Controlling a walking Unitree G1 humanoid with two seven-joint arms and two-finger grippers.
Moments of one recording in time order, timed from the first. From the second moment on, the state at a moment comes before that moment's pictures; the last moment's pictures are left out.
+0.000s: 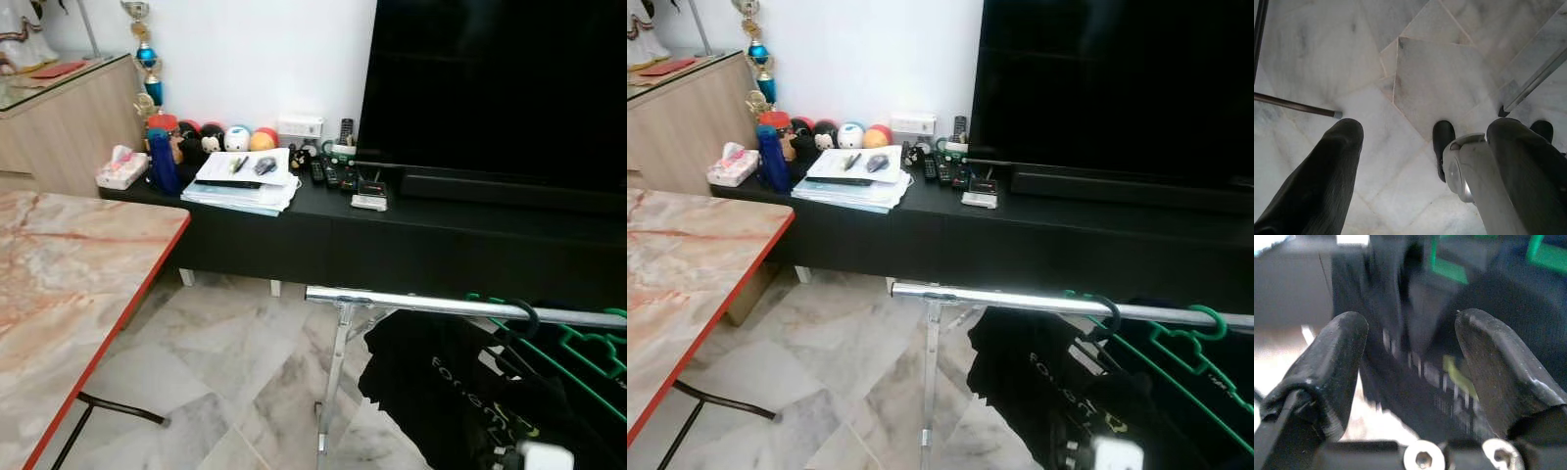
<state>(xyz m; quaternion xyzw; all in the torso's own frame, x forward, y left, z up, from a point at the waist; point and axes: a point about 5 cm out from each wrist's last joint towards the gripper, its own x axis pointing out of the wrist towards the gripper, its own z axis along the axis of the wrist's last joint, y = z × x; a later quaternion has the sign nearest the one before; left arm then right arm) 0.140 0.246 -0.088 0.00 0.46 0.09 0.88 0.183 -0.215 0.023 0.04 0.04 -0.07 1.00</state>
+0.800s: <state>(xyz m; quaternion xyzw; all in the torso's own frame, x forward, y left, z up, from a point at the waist) 0.135 0.243 -0.091 -0.01 0.46 0.10 0.88 0.221 -0.261 0.083 0.00 0.03 -0.15 0.99</state>
